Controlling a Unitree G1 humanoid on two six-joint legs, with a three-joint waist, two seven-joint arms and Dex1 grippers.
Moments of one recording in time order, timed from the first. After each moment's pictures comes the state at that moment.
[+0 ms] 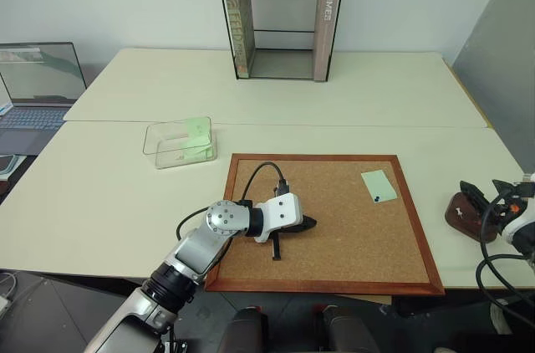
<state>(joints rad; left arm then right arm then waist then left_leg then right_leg) -0.38 0.45 -0.48 0.04 -0.04 0.11 -0.93 0.08 -0.58 -0.55 -0.26 0.50 0.52 0.50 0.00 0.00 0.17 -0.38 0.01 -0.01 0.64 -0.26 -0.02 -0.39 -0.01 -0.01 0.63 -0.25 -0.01</state>
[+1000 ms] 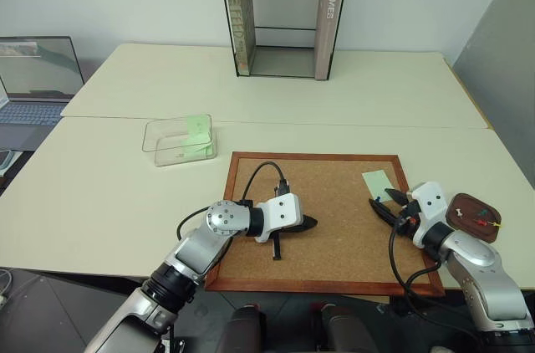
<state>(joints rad) -0.38 0.45 -0.48 0.04 -0.04 0.10 -0.93 0.05 -0.49 -0.09 -0.19 0.25 0.27 0.56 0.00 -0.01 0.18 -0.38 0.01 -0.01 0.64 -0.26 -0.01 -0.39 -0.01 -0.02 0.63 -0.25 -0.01</state>
